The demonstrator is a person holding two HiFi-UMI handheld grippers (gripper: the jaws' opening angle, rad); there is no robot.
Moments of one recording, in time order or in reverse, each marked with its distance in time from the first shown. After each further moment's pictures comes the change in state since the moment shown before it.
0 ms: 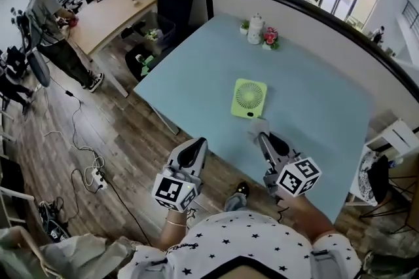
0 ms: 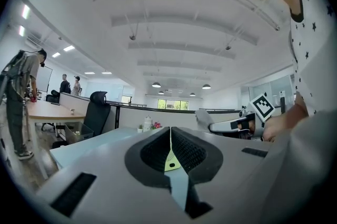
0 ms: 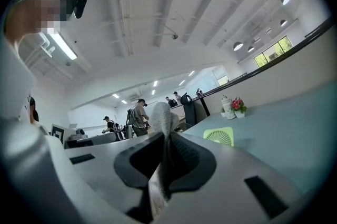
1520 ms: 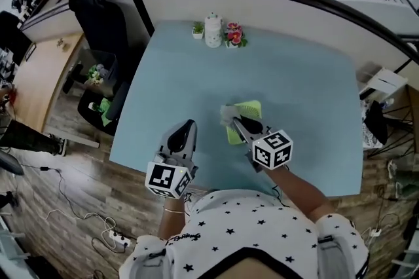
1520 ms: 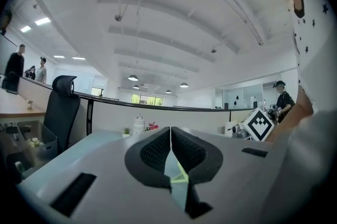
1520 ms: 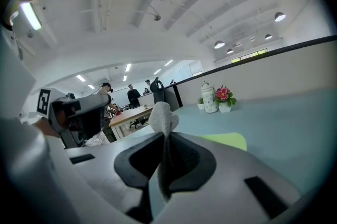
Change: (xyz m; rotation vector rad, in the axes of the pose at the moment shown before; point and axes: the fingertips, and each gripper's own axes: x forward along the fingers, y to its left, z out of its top) left arm 0.203 0.150 0.006 0.003 0.047 -0.344; right arm 0.195 -0.115 -0.028 -0.017 0.125 -0.348
